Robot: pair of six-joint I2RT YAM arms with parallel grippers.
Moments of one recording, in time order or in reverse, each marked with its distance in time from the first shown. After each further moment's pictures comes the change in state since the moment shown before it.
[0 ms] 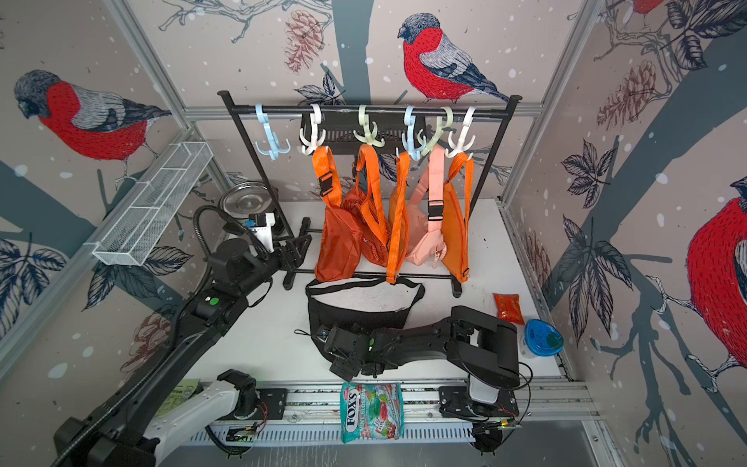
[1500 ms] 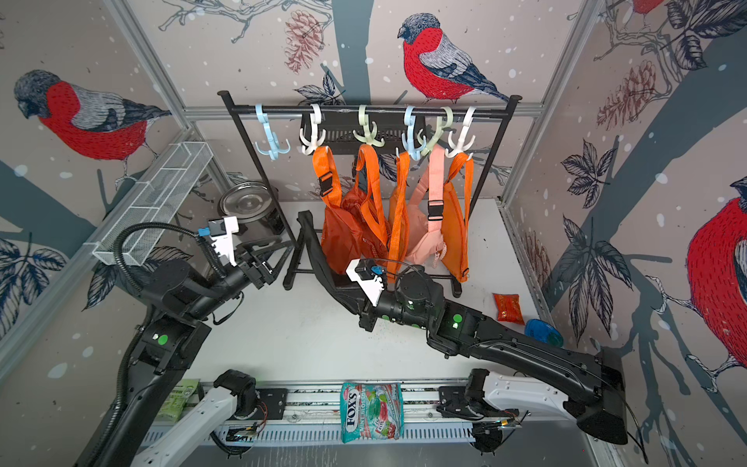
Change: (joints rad) left arm -0.069 -0.208 0.119 -0.076 0.278 -0.137; right arm -0.239 -0.719 0.024 0.235 -0.368 -0.030
